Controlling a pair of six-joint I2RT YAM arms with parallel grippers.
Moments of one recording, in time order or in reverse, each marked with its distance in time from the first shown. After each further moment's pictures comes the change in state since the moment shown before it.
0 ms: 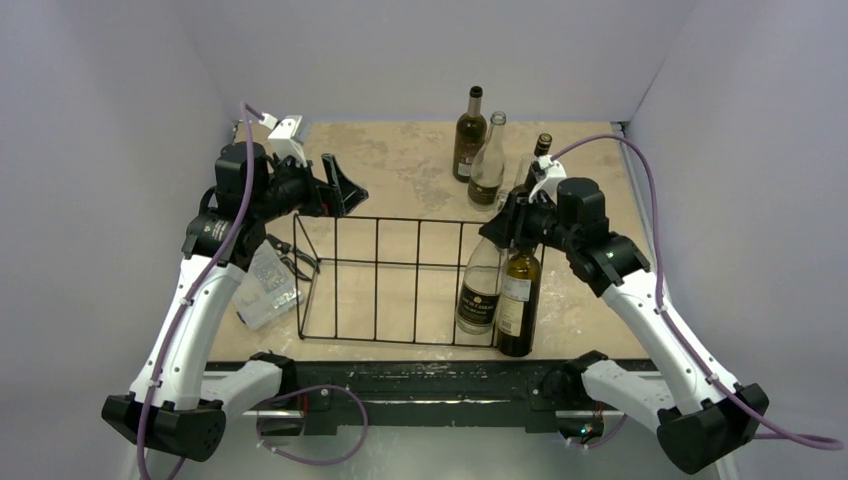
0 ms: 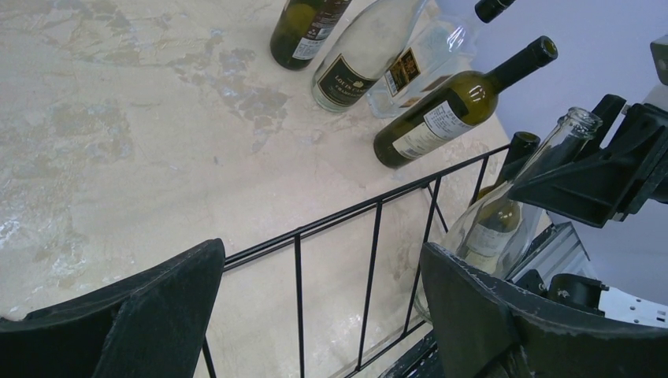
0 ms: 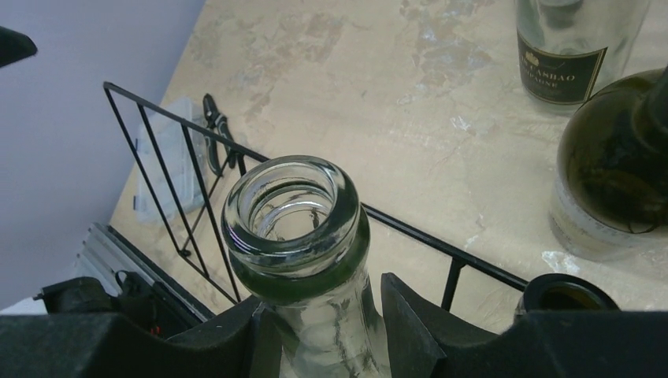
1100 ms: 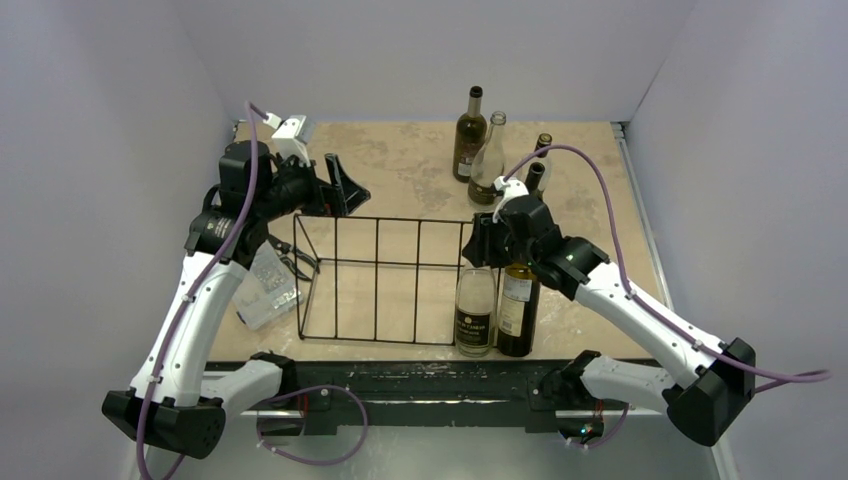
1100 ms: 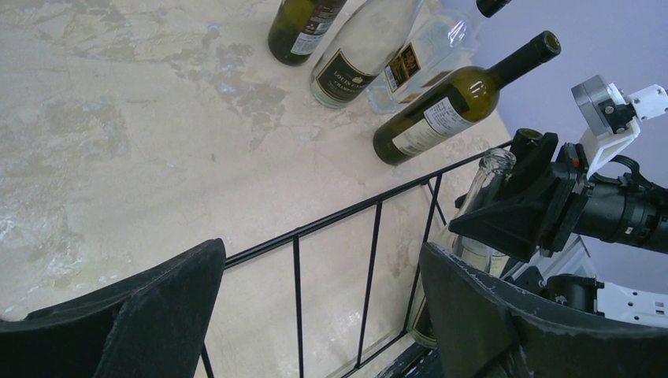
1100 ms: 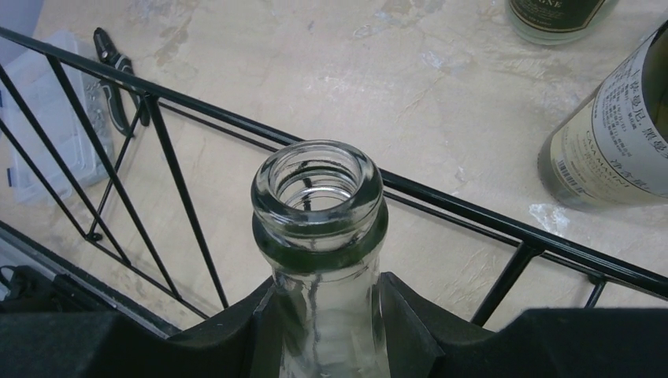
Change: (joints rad) left arm -0.013 0.014 0.004 -0.002 -0.005 0.001; right arm 0.290 0.116 -0.036 -0.039 0.365 0.019
